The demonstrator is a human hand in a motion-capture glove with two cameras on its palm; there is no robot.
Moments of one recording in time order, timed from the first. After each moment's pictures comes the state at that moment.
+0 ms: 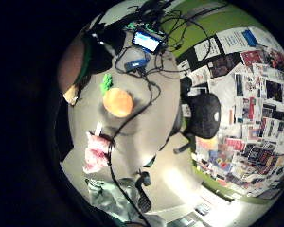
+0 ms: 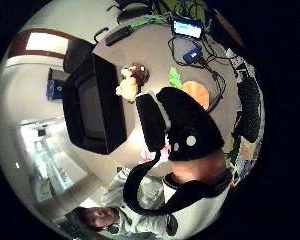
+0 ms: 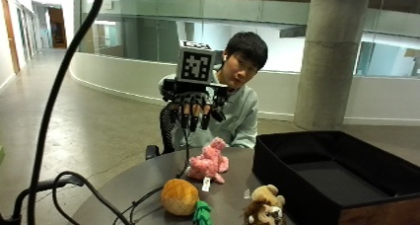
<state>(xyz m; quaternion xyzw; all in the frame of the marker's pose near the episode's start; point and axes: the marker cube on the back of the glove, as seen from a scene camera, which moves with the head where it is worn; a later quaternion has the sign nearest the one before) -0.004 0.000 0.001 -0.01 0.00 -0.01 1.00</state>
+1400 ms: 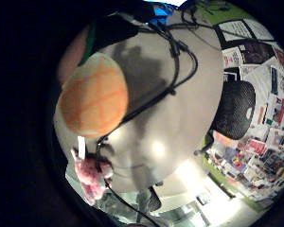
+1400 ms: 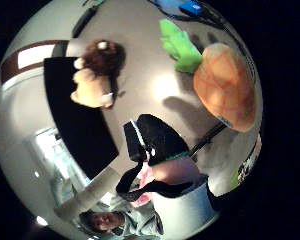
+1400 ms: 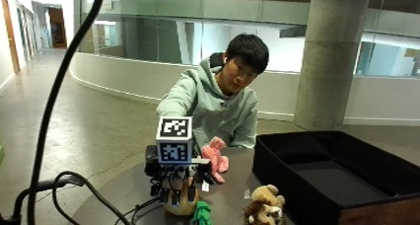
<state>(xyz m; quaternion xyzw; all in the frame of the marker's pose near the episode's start) 0.014 -0.047 0.177 -0.13 -0.08 0.03 0.99</state>
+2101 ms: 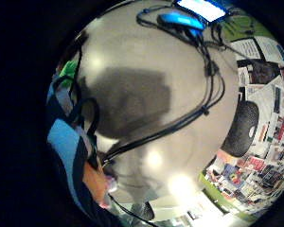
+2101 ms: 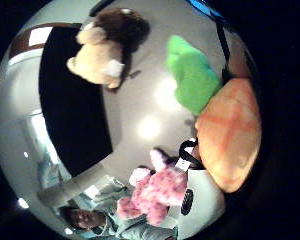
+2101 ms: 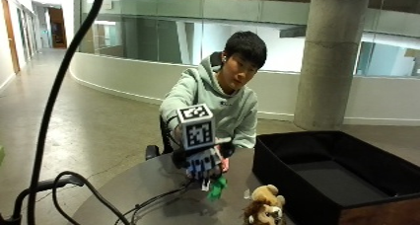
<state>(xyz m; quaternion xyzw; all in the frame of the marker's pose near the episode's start) -0.038 -0.034 0.163 -0.02 -0.10 -0.09 0.99</state>
